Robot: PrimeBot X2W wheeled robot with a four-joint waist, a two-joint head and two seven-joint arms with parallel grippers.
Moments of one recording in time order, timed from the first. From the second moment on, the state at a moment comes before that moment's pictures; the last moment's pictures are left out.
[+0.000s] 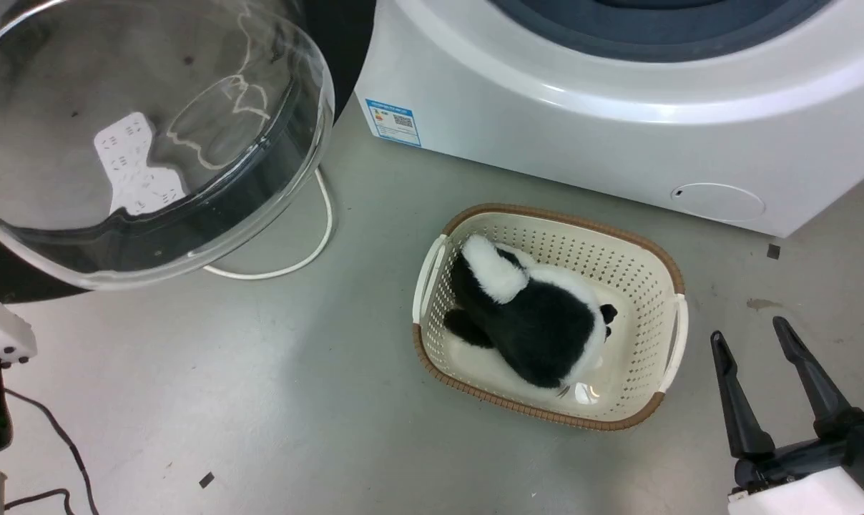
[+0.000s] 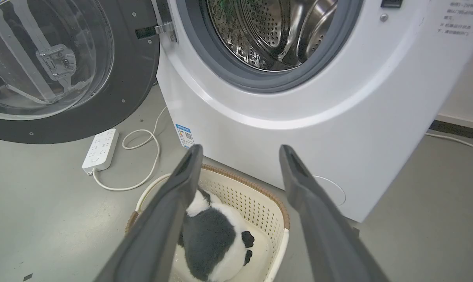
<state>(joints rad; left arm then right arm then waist) -0.40 0.50 0.14 0.37 -0.39 0.15 -0.10 0.05 -0.19 0.01 -0.11 0.13 0.13 -0.24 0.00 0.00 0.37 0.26</state>
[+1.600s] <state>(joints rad) 0.08 0.16 -0.23 0.07 -0.16 0.21 -0.26 0.11 -0.06 -0.04 -0.01 0.05 0.13 -0.26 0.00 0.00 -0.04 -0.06</state>
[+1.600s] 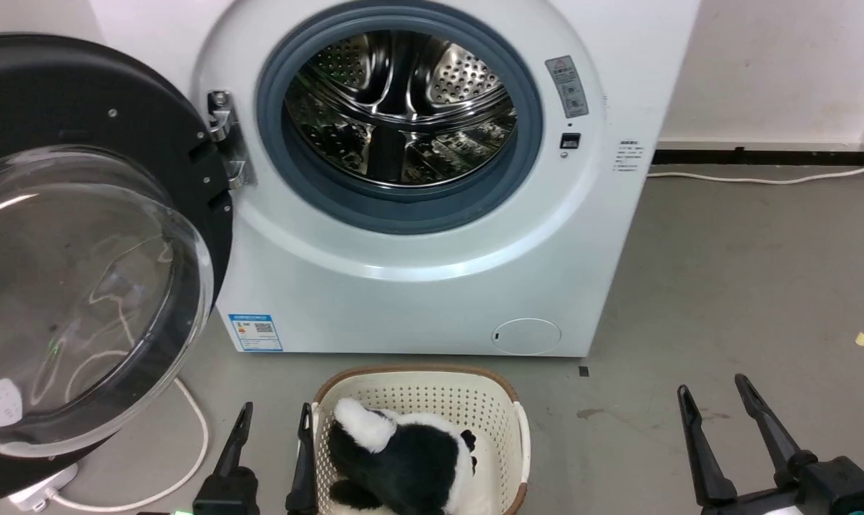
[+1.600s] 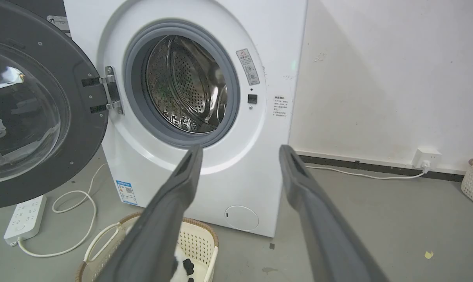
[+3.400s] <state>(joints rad) 0.08 0.11 -0.17 0.06 -0.10 0.15 -0.18 0.09 -0.06 -0.03 0.00 0.04 0.13 -0.18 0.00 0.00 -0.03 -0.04</state>
